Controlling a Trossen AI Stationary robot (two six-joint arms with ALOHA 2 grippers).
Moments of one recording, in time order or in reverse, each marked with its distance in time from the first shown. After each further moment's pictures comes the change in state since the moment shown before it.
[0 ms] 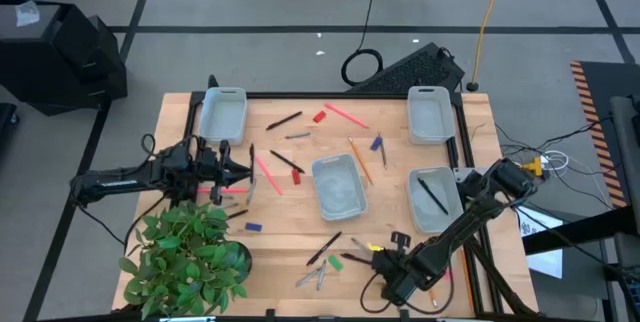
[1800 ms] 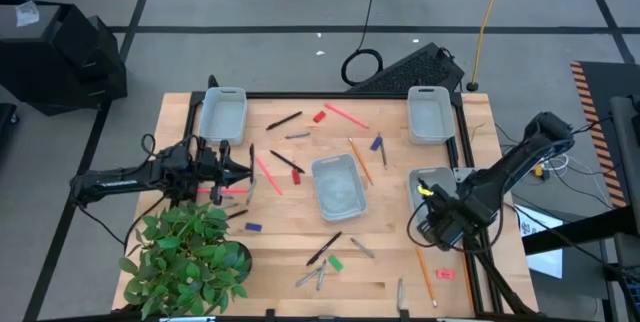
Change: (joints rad) left arm 0.000 0.000 0.000 0.002 0.000 0.000; right arm -0.024 -0.625 -0.295 -0.619 -0.021 0.578
